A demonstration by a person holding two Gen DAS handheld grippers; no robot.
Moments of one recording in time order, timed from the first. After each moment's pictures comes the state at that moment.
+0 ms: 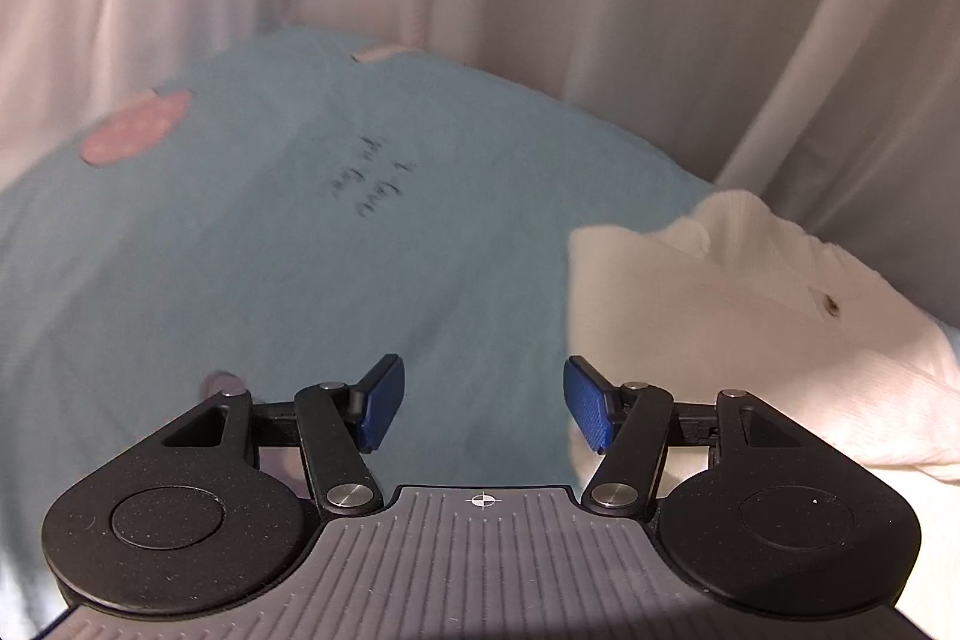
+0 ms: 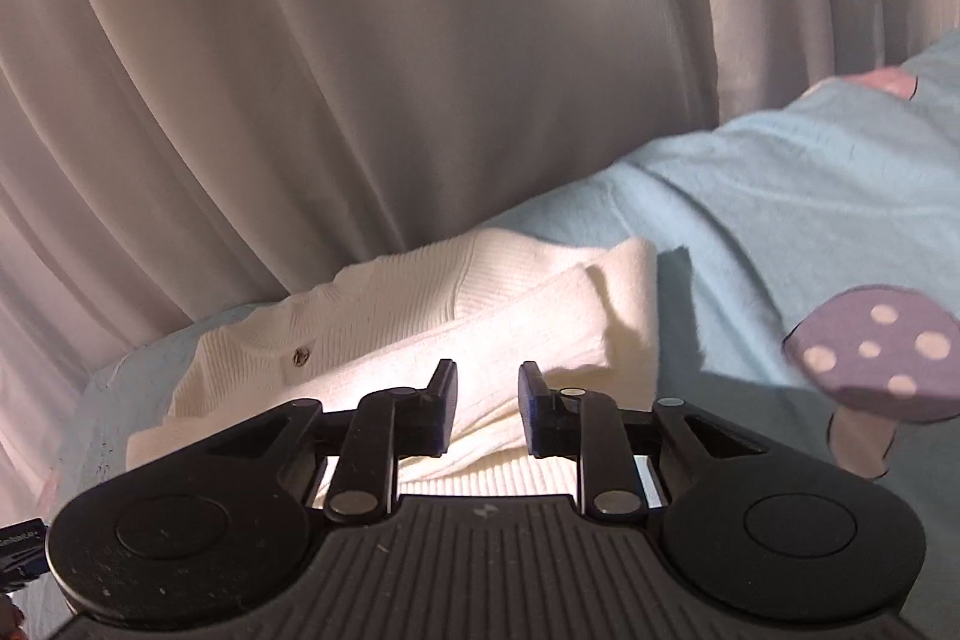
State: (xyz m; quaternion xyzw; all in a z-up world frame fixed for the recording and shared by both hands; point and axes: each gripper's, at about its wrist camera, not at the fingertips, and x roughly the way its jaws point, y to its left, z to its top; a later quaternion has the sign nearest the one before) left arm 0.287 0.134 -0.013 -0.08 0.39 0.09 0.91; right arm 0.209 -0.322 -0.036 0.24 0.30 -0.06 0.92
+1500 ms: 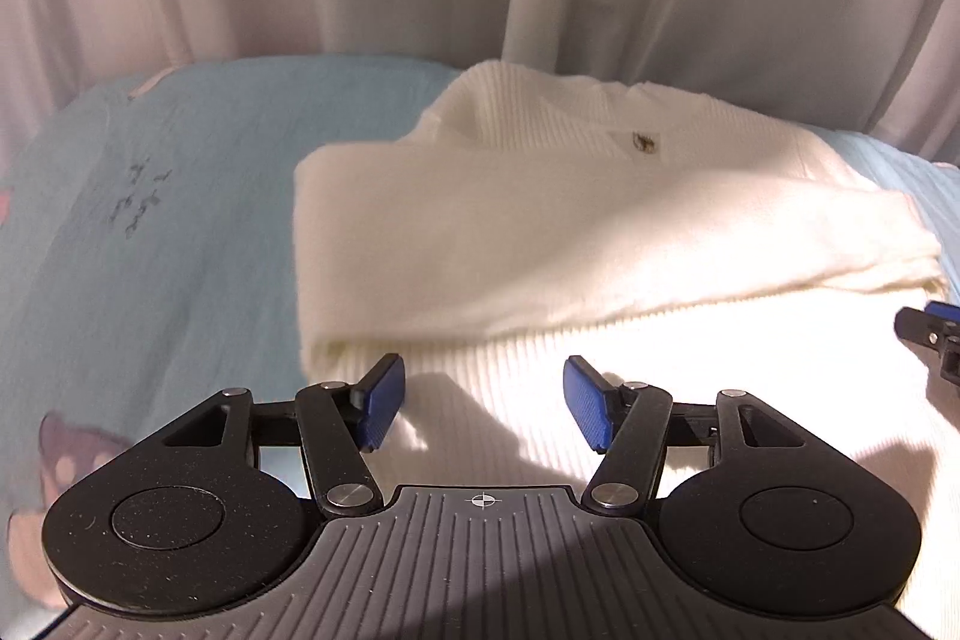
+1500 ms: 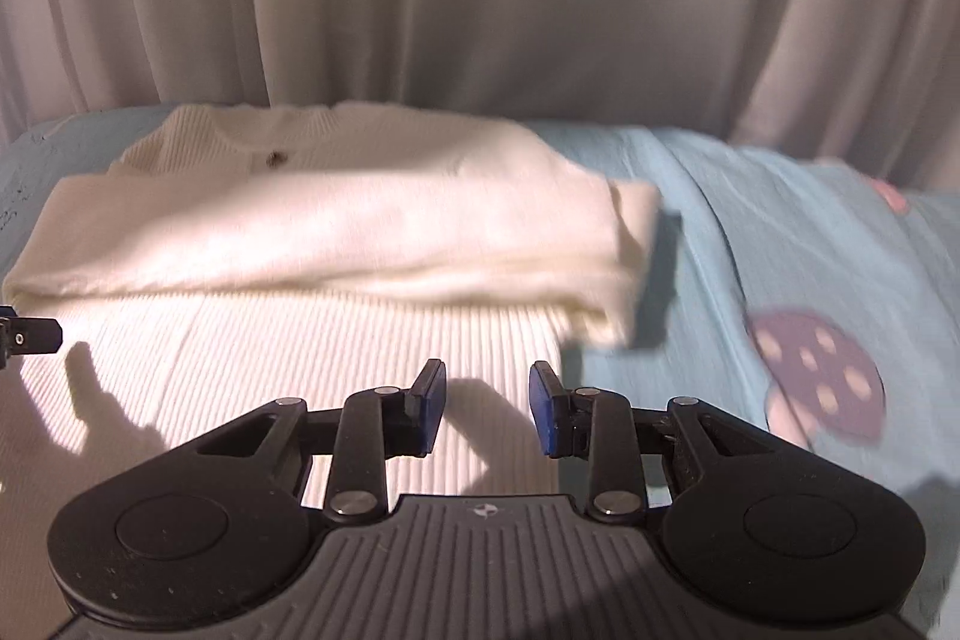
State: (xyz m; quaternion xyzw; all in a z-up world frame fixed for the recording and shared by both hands) left arm 0.274 0.042 -0.040 0.04 0.44 -0.08 0.89; right arm 0.167 -0.269 -0.054 0.03 0.40 -0.07 0.91
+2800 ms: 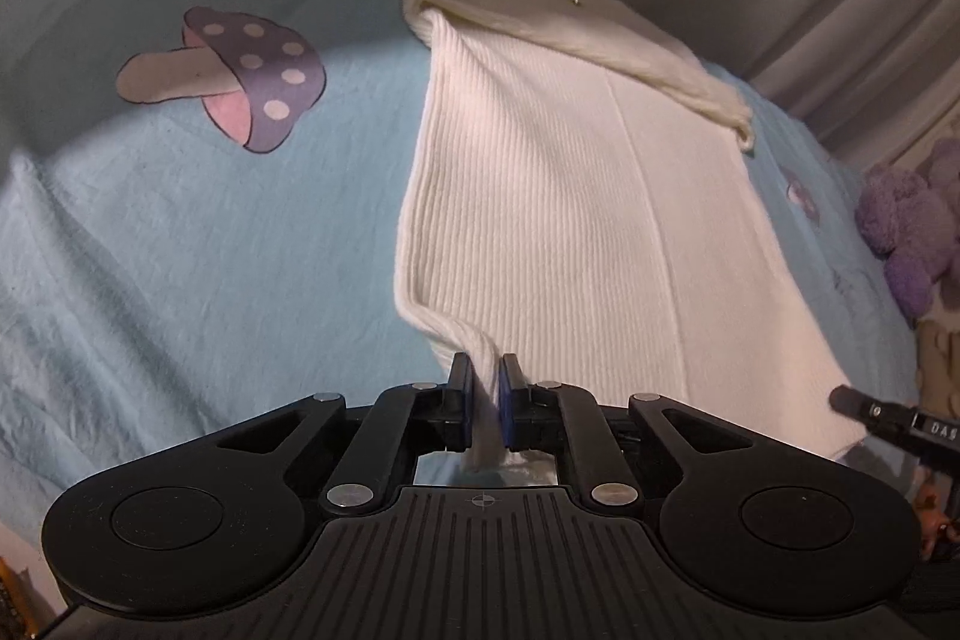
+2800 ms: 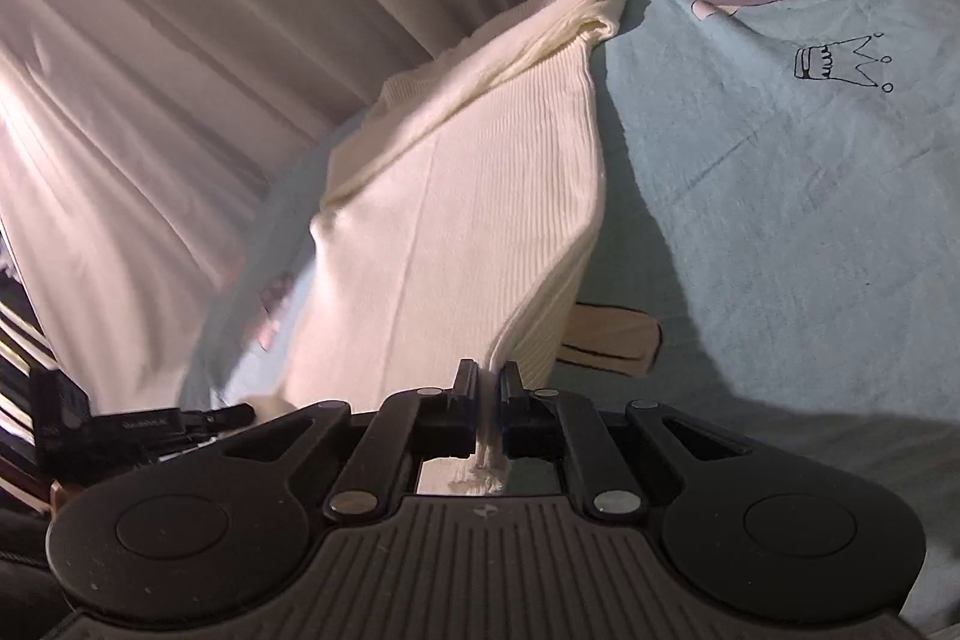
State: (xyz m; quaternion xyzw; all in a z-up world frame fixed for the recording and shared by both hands) left arm 0.059 0.154 -0.015 -0.15 0.49 -0.16 0.84; right arm -0.068 -0.322 -0.040 0.33 0.39 0.12 0.85
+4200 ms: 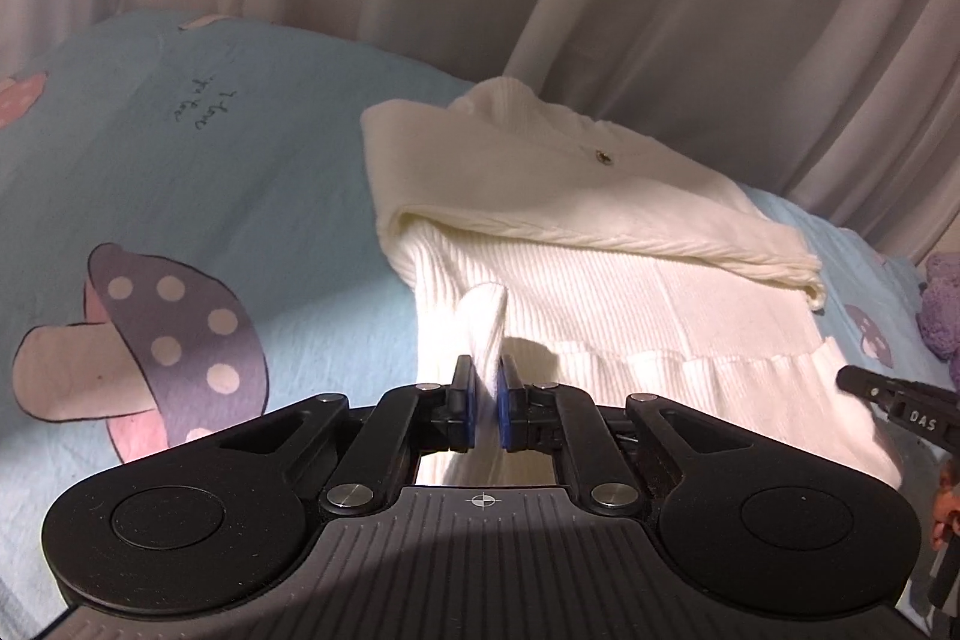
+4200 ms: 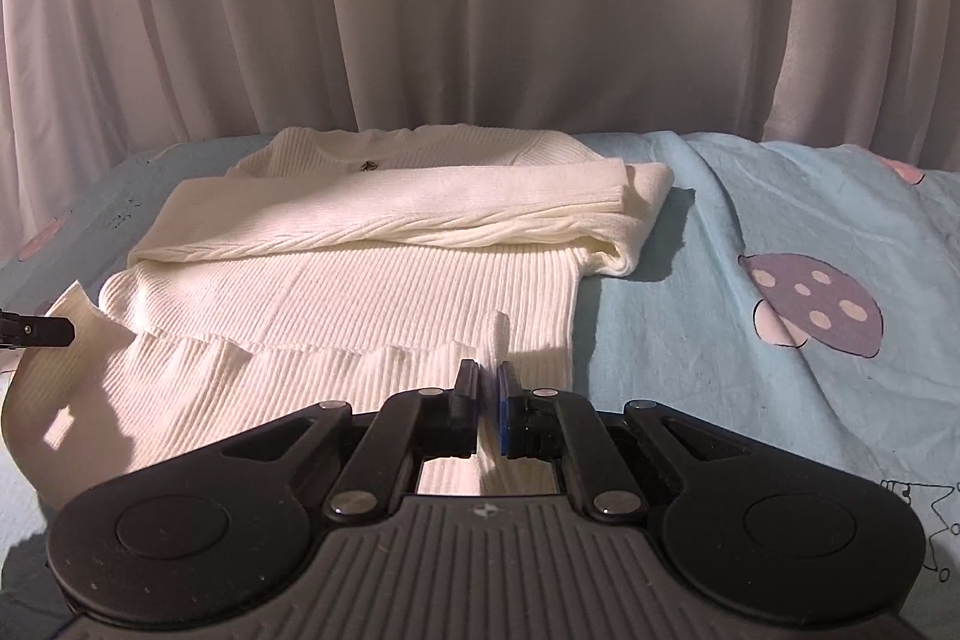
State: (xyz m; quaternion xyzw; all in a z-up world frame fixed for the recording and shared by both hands) left arm 0.190 0.124 -0.034 -0.09 0.39 -0.15 0.90; right arm 0.104 -0.278 -0.046 0.06 0.34 0.02 0.94
